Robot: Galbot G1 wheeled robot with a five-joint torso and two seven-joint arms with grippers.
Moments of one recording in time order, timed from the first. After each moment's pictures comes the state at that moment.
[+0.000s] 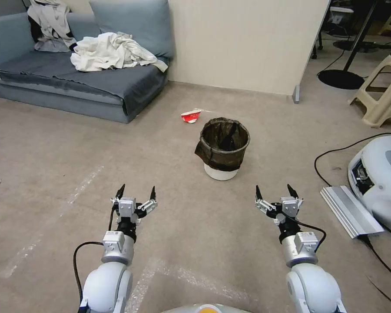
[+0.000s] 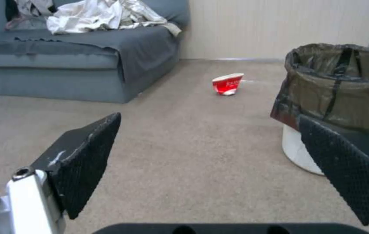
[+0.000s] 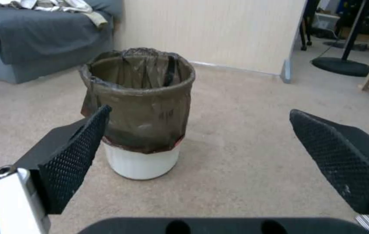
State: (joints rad) left arm 1.55 -1.50 -0.55 -2.00 0.00 0.00 0.00; right arm -1.55 1.50 0.55 2.00 0.00 0.00 0.00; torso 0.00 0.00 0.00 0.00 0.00
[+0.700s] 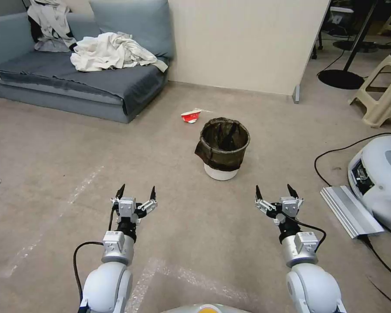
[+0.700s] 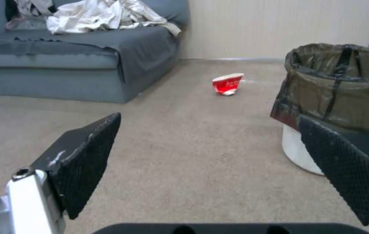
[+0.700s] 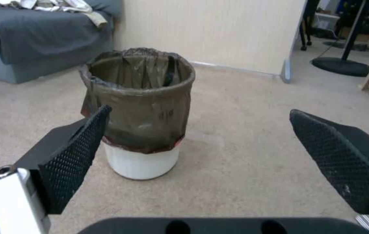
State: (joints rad) left arm 1.55 -1.50 -0.55 -2.00 0.00 0.00 0.00; right arm -1.55 1.50 0.55 2.00 0.00 0.00 0.00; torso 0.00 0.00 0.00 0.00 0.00
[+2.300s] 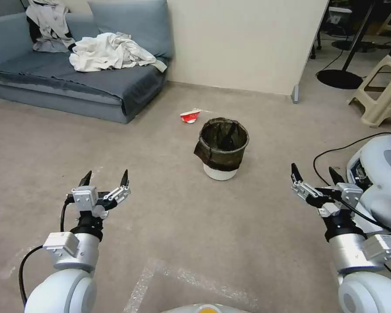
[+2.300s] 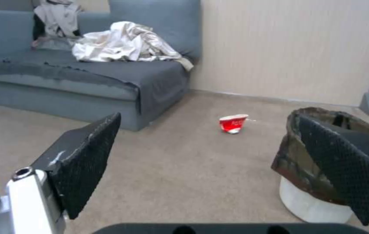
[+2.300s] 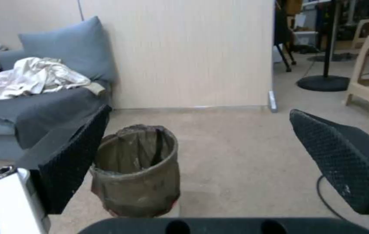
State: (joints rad) left arm 1.68 -1.46 -0.71 -2.33 -0.21 0.14 0.01; right arm -1.68 1.44 0.74 2.36 0.35 -0.11 -0.02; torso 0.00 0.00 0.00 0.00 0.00
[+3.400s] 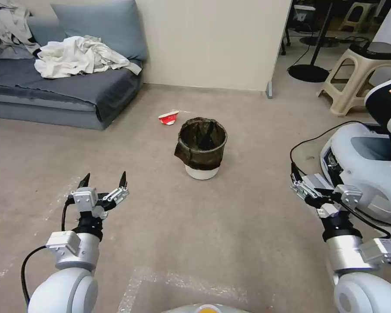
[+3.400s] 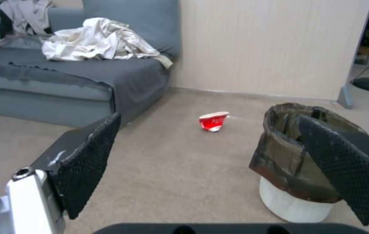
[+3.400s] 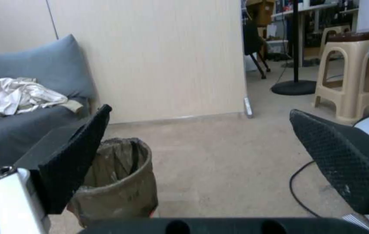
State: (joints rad) left arm 1.66 -1.45 -0.71 -2.30 -0.21 0.13 -0.02; right arm -1.68 1.46 0.73 2.33 0.37 -0.04 -0.04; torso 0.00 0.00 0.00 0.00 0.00
